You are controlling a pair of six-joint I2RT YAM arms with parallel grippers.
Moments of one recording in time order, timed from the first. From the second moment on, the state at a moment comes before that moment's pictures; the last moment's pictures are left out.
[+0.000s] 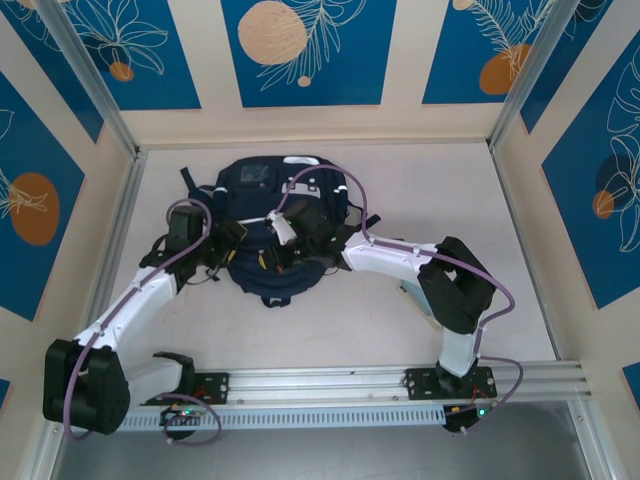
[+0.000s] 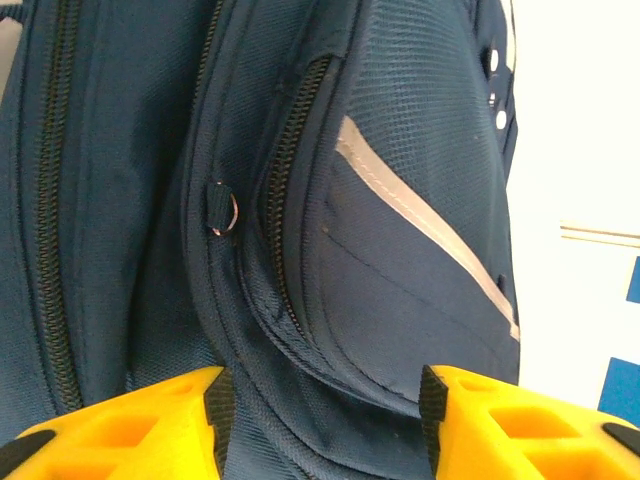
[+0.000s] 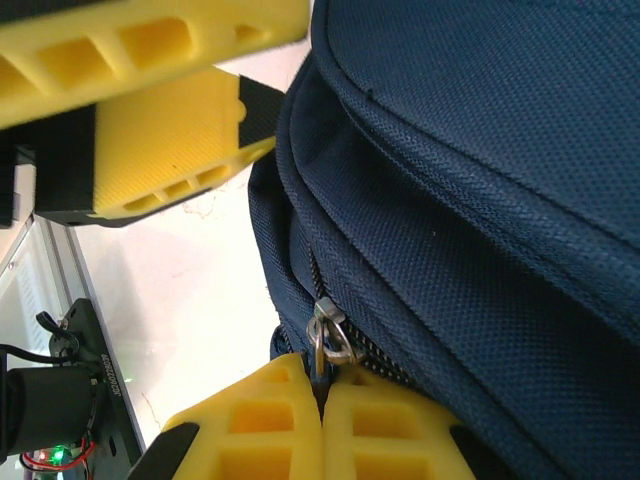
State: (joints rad) left arm -0.21 1.15 0.72 -0.31 0.30 -1.13; right arm 0.88 1.82 1.26 -0.16 -0.39 0.43
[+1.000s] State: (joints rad) left arm -0.21 1.16 0.65 -0.25 0.34 -1.19; right arm 0.89 1.82 1.28 -0.26 -0.34 0.40
